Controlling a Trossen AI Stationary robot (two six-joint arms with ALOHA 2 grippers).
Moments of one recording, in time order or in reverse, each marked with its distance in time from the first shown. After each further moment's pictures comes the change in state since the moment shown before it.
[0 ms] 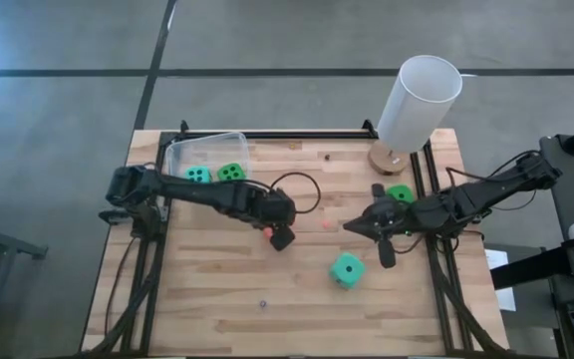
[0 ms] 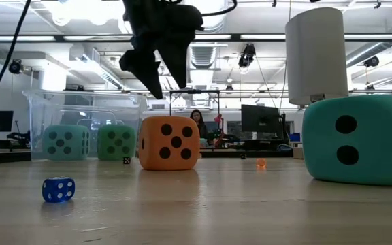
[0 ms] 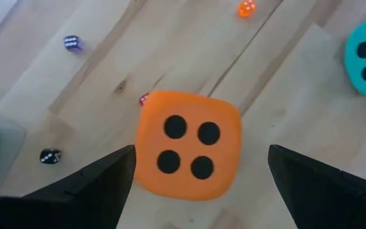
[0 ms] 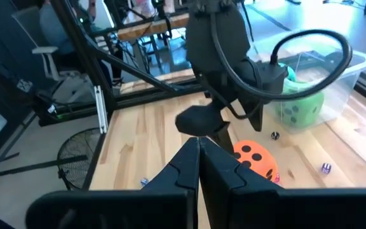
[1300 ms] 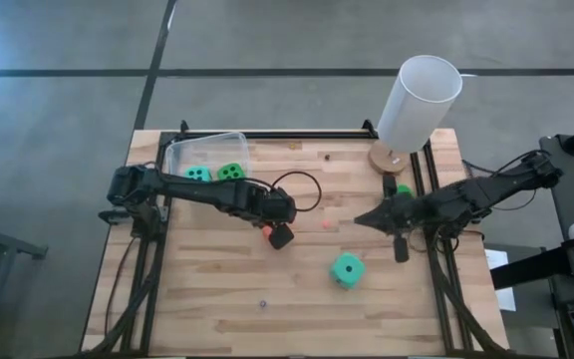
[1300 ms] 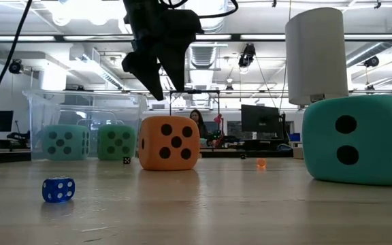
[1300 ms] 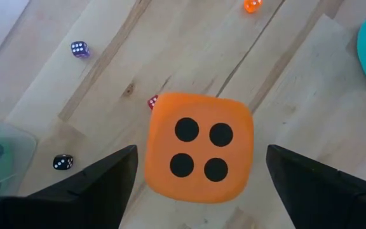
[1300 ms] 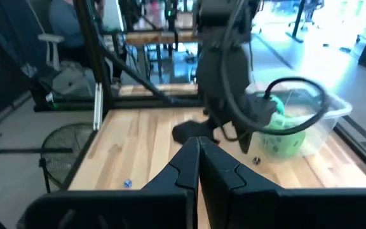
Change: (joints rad) left arm 0.012 0.005 -0.002 -0.007 0.000 0.063; right arm 0.005 -0.100 0.004 -0.043 -0.010 -0.205
